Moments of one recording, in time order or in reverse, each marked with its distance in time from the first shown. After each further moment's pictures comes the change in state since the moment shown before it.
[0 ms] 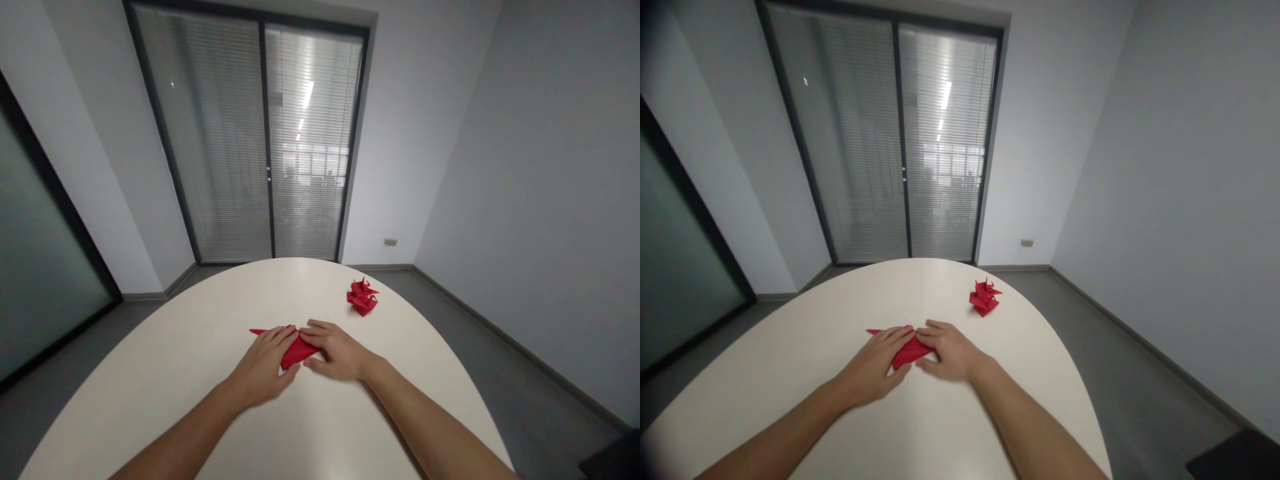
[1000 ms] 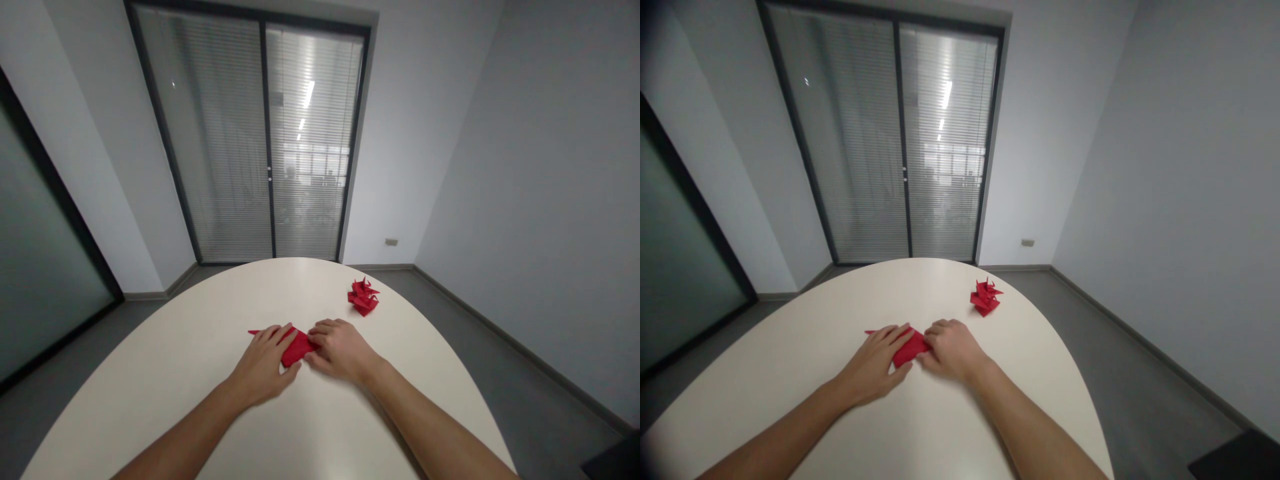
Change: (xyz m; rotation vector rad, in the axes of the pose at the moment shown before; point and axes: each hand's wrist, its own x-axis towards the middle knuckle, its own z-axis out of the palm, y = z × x) left_hand 0.001 -0.002 0.006 0.034 0.055 -0.043; right_hand 0.004 -0.017 -0.011 -0.318 -0.017 0.155
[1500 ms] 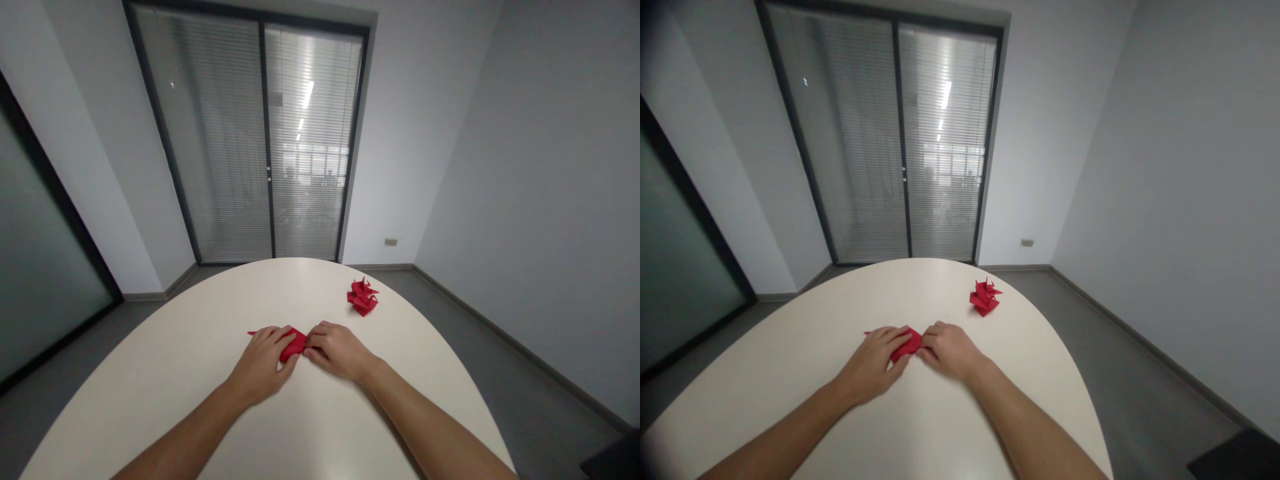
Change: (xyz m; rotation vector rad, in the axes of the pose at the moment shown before) left_hand 0.004 0.006 -0.010 -0.051 0.068 -0.011; right_hand 0.000 0.007 0.009 0.153 0.024 -0.059
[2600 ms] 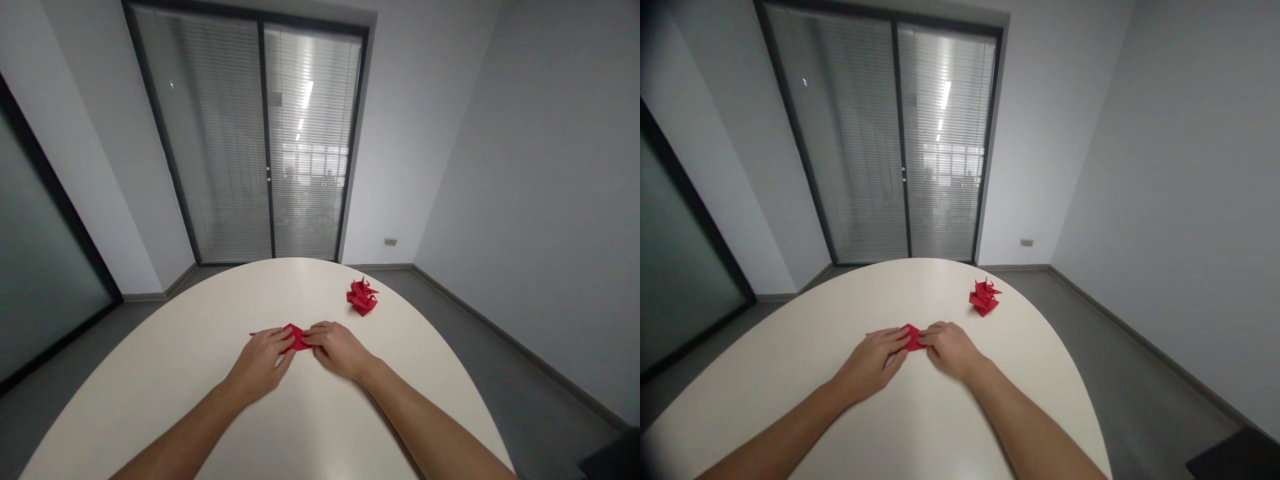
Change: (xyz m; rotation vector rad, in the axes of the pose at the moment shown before) left_hand 0.000 -0.006 0.002 -0.021 -0.064 0.016; right_hand 0.000 0.008 0.010 0.048 -0.010 -0.002
